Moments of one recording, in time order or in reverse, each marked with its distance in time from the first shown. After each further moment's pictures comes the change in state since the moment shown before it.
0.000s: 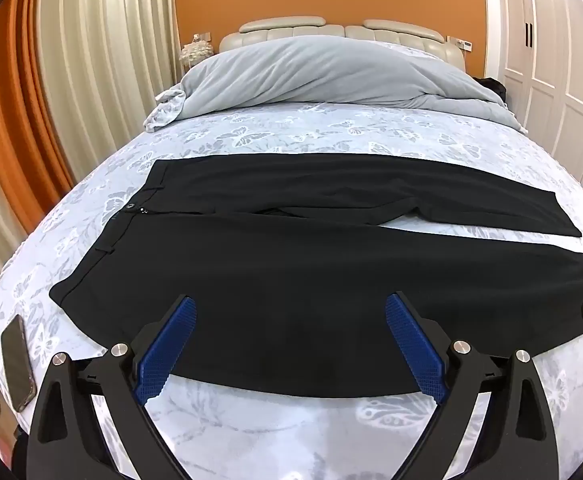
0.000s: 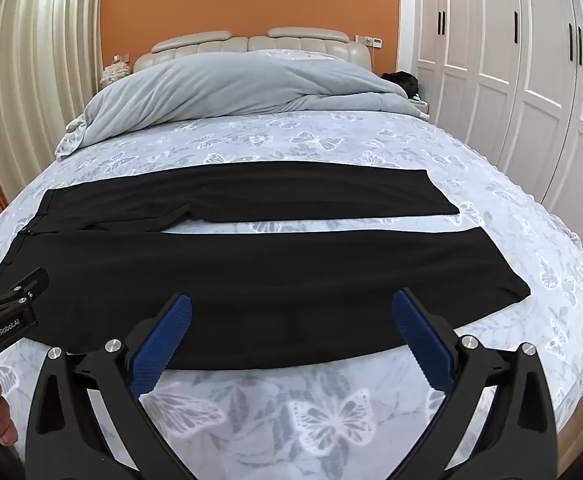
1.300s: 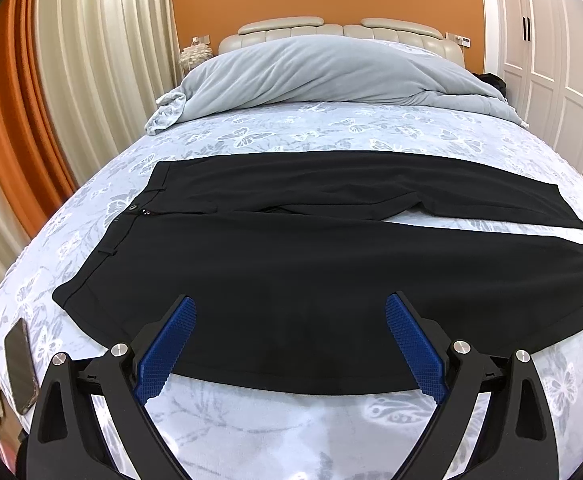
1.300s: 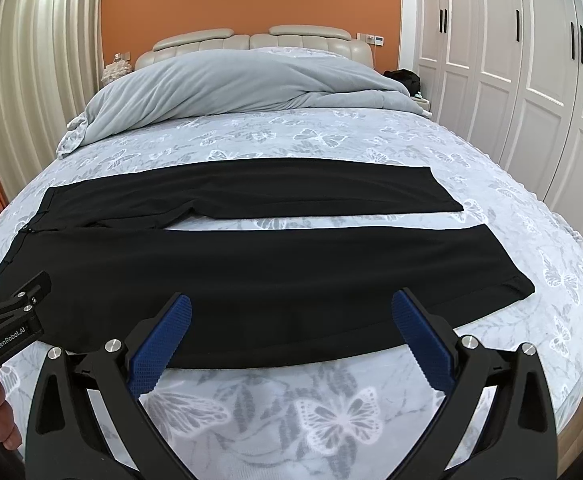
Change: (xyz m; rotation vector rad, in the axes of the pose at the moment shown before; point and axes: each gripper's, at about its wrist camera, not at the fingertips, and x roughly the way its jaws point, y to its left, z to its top) left arm 0.003 -0.002 -0.004 0.023 -0.001 0.018; right arm 0.004 0.002 -0.002 -0.008 0.009 0.005
